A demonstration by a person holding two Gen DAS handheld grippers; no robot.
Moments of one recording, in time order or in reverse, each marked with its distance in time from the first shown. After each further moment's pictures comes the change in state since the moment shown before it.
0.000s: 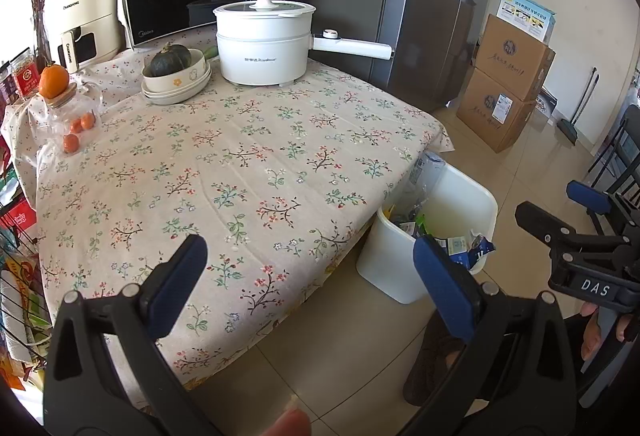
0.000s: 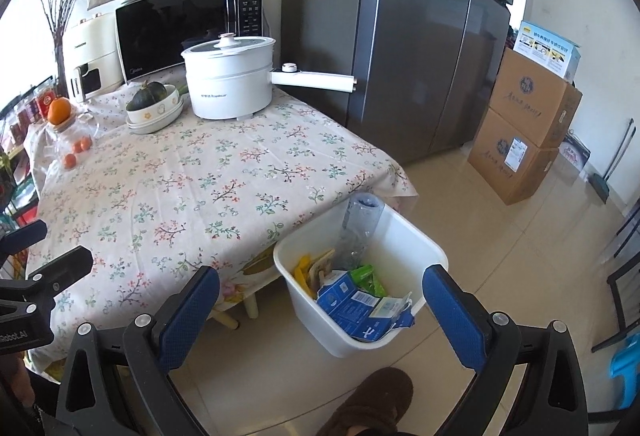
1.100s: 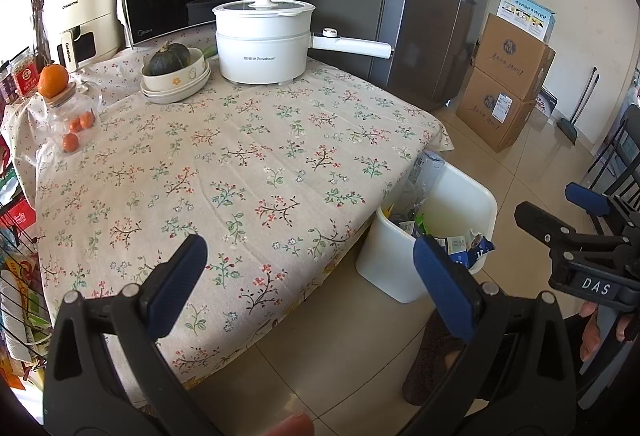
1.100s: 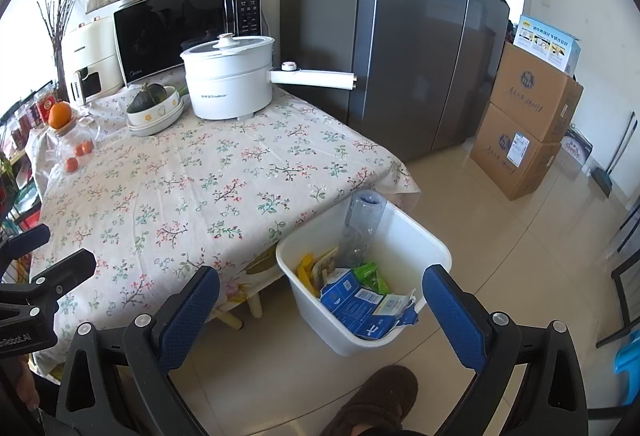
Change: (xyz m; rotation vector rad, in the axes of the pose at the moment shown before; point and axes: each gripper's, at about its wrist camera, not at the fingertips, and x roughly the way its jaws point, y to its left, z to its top) left arm 0.001 -0.002 0.002 -0.002 0.009 0.003; right arm 0.001 0.000 -0.001 0.015 0.006 0.007
